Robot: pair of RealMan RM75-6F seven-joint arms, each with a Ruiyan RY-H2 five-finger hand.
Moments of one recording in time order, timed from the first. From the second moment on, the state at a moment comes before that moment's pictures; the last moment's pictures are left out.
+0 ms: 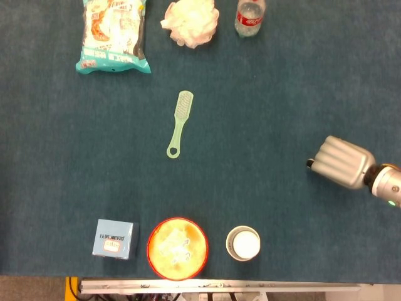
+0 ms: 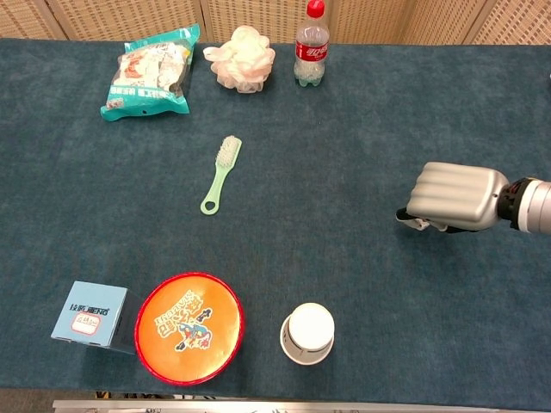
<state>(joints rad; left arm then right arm) -0.04 -1.11 -0.07 -1.62 1.38 1.51 0.19 0.72 -1.24 -0.18 -1.51 -1.72 0.77 -0.46</state>
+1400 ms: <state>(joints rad) -0.04 -1.13 -0.07 -1.61 1.38 1.50 0.21 0.66 -1.20 -0.18 -1.51 -1.73 0.84 -0.45</state>
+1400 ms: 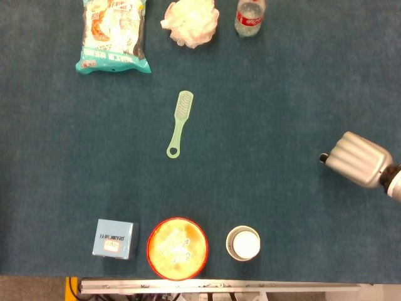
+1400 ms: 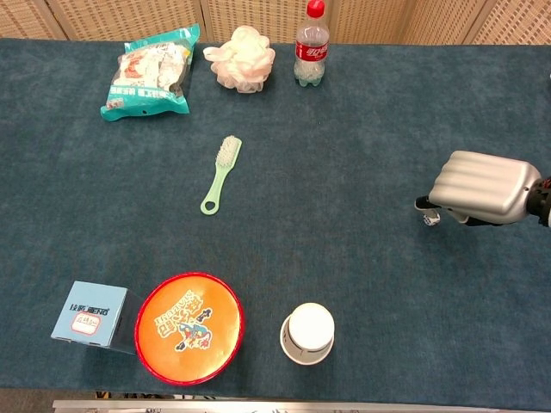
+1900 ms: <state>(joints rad) -0.04 -1.12 -0.06 -1.62 1.39 1.51 0.20 0.68 -1.23 -0.15 -1.53 -1.69 0.78 -0.50</state>
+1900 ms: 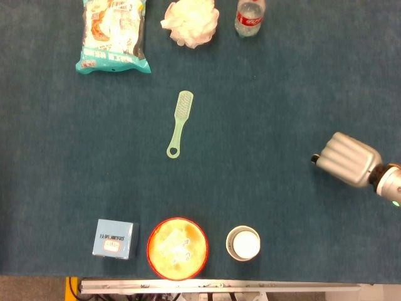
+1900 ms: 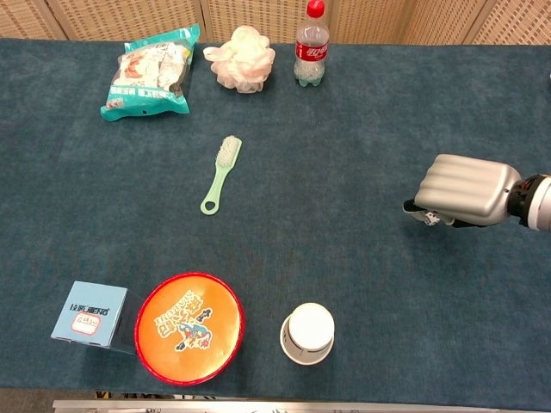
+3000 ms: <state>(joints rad) -0.03 -1.12 -0.06 -1.62 1.39 1.51 0.20 0.65 -1.23 -0.16 -1.49 -1.65 0.79 -0.46</state>
